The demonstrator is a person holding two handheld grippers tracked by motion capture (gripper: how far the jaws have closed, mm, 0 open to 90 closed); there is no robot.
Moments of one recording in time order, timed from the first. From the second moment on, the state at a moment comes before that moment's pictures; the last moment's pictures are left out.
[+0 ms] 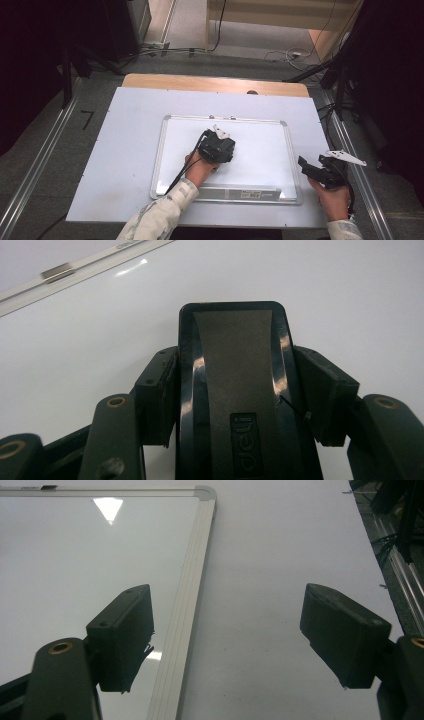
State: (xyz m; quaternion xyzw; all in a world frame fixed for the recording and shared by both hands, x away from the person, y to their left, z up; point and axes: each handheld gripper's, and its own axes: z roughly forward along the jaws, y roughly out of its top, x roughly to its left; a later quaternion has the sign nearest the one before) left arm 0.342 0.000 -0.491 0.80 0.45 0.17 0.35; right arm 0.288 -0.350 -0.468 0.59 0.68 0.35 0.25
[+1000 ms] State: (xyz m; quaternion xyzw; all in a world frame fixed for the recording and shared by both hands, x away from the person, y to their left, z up) left arm 0.372 0.007 -0.490 0.78 0.49 0.20 0.33; right arm 0.289 -0.349 -0.468 0.59 0.68 0.35 0.25
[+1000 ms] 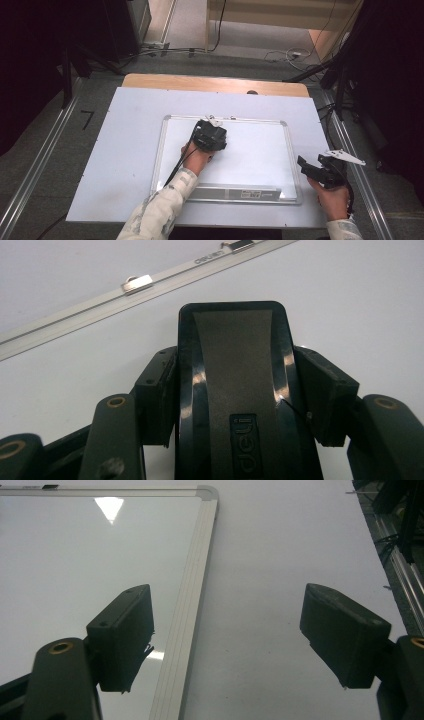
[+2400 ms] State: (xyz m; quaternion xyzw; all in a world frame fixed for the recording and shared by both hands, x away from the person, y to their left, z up) left arm 0.336 0.018 -0.473 0.78 0.47 0.18 0.37; right arm 0.287 -0.351 -0.469 0.59 0.68 0.35 0.25
